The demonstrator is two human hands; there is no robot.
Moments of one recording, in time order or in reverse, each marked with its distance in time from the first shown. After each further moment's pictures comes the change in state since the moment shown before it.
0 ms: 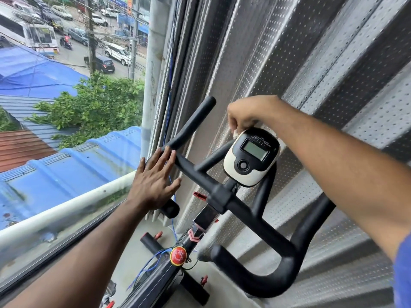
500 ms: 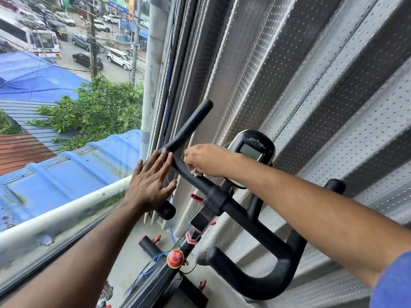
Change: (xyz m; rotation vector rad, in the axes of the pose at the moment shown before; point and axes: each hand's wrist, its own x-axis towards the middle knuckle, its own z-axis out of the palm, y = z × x) left_hand -0.002 0.004 -0.007 -0.020 -0.016 -0.013; right_hand -0.017 -0.099 0.079 -0.102 0.306 -0.464
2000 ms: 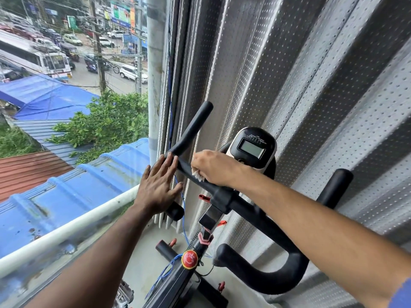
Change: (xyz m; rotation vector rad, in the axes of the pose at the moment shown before) left_hand 0.002 -0.002 0.001 0.054 -0.045 -0.001; right_hand -0.015 -0.003 0.031 0.135 0.256 0.088
